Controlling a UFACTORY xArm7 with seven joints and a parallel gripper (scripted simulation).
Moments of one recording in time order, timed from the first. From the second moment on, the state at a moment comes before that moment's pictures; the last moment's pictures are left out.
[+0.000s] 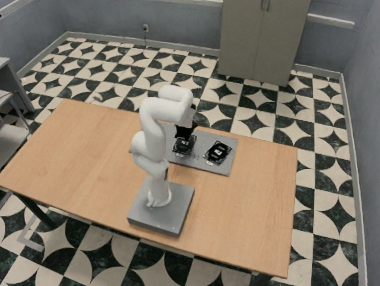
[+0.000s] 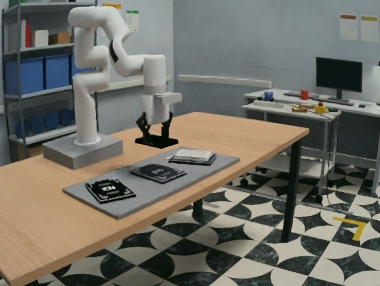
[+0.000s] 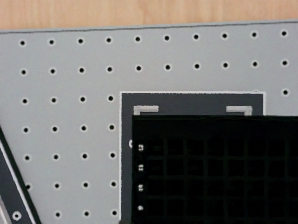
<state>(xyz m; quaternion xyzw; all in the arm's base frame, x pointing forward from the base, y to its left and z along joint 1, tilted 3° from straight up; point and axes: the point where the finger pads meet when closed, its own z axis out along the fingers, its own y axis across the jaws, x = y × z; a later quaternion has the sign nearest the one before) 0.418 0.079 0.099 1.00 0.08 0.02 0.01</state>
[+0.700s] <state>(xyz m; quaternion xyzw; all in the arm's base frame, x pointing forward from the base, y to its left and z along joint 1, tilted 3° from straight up) 0.418 0.080 0.094 1.00 0.08 0.02 0.01</state>
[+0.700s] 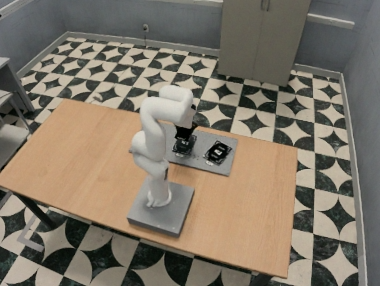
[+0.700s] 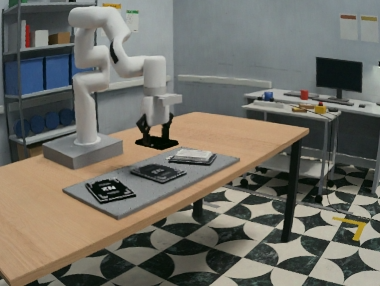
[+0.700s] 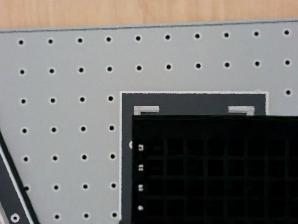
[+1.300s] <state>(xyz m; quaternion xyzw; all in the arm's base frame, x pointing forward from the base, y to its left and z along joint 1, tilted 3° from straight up) 0.419 0.079 0.068 1.00 0.08 0.02 0.01</state>
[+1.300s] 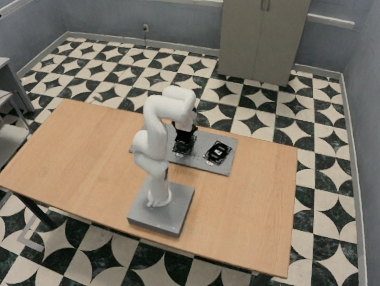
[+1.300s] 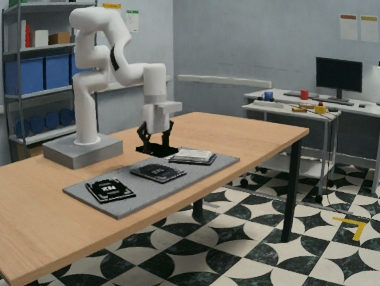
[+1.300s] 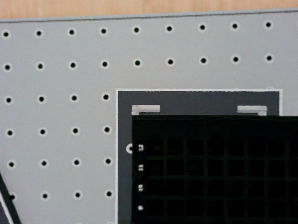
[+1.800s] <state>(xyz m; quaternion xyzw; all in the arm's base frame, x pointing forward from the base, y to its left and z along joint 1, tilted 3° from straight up) 0.420 0.079 0.047 1.00 0.08 0.02 0.01</state>
